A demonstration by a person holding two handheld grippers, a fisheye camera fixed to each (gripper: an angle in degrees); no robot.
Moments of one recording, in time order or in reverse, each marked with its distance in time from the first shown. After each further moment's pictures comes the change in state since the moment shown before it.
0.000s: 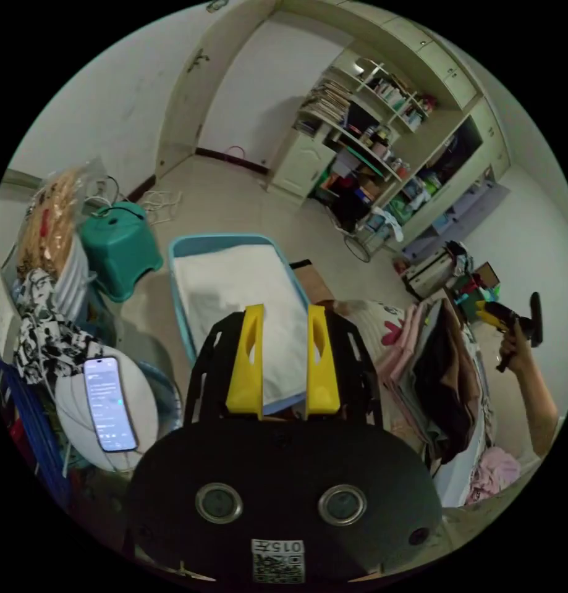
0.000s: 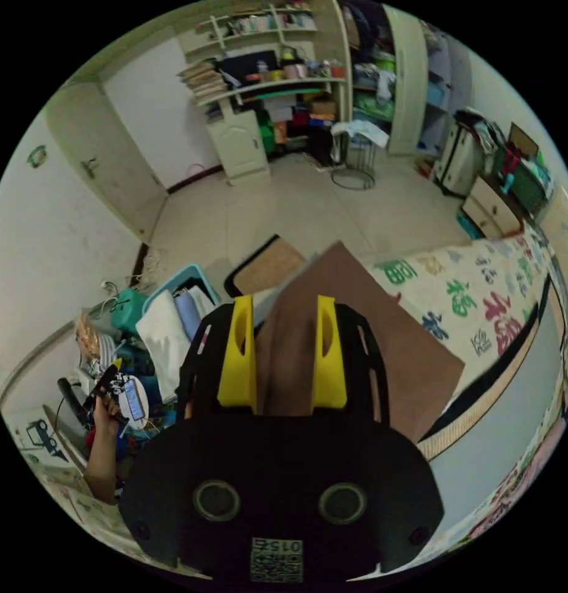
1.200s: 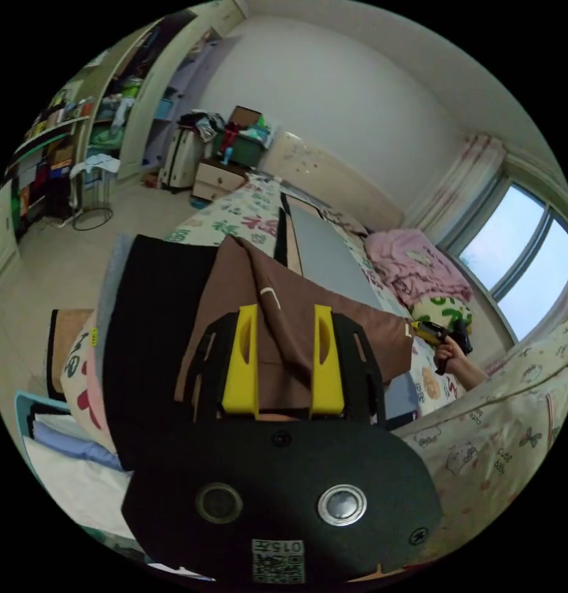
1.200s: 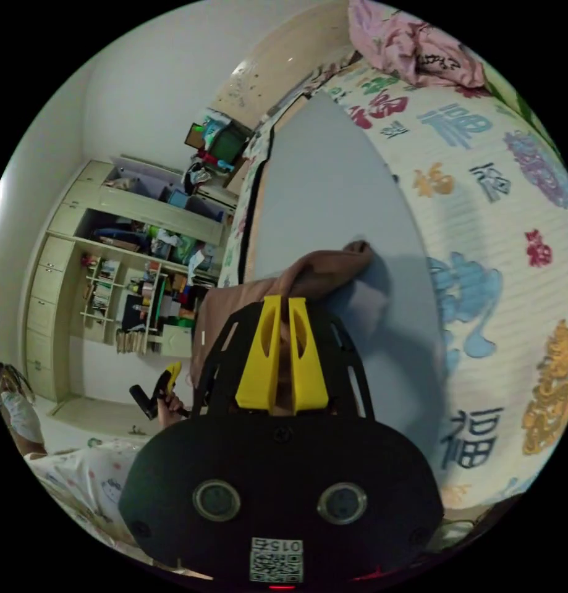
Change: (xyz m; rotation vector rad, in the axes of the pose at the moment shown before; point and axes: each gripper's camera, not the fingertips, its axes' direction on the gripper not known) left arm 0.584 0.093 0.212 -0.525 0.740 0.964; right arm 0.863 0.322 -0.809 0.545 -0.195 1.183
